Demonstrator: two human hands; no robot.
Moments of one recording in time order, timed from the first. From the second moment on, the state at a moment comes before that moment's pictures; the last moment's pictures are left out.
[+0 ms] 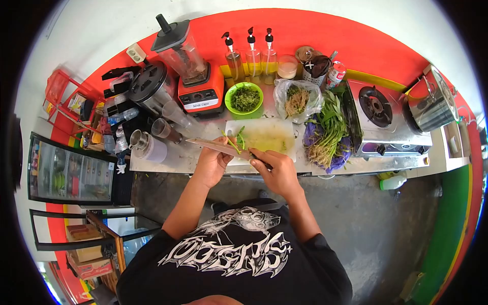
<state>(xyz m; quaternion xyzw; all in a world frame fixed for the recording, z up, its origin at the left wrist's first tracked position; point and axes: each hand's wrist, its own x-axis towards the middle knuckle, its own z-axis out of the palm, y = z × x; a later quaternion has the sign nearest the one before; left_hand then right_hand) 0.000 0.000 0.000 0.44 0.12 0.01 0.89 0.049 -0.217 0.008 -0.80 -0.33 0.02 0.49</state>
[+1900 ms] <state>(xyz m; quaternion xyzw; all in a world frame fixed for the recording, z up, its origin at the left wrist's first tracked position) 0.003 -0.018 -0.045 0.73 0.13 -0.03 0.67 0.055 -0.236 -0.026 -0.86 -0.24 0.03 0.45</state>
